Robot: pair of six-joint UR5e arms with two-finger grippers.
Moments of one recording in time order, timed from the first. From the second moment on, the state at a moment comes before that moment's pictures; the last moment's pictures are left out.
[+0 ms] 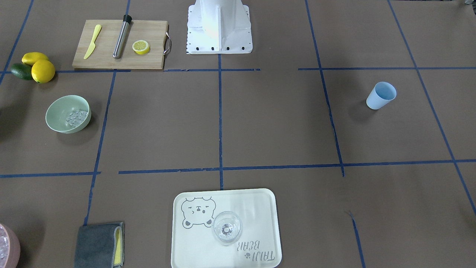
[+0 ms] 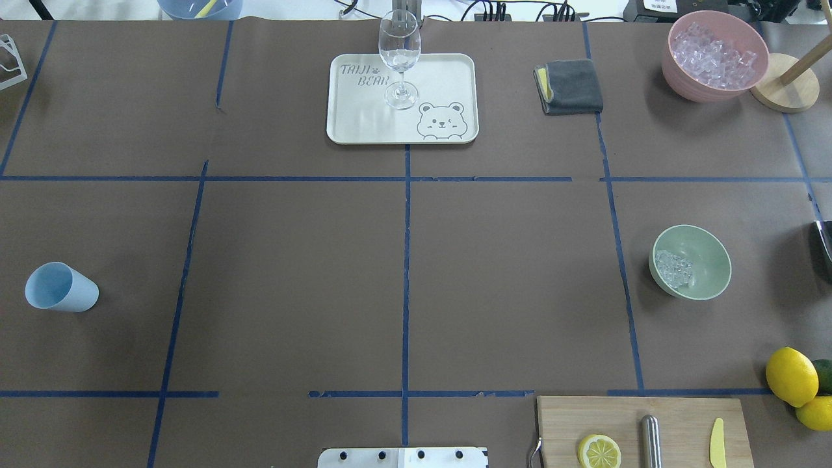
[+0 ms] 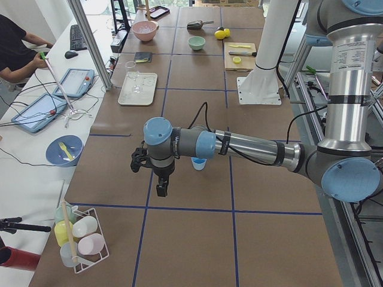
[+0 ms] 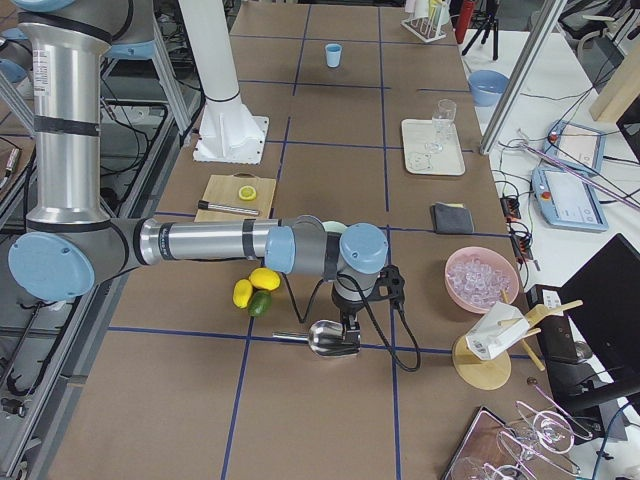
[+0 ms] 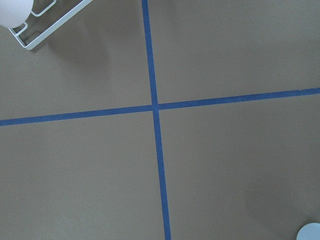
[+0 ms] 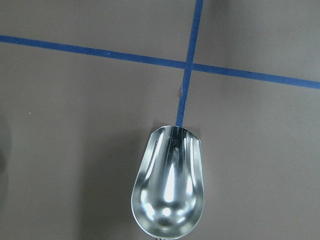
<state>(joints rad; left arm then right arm) -1.52 -1.55 -1.76 -1.46 -2.32 -0.02 1.57 -1.64 1.72 -1.72 2.37 -0.19</state>
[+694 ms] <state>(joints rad) -1.53 -1.53 -1.73 -1.45 -2.35 -0.02 1.56 -1.64 1.72 -1.72 2.37 -0.19</state>
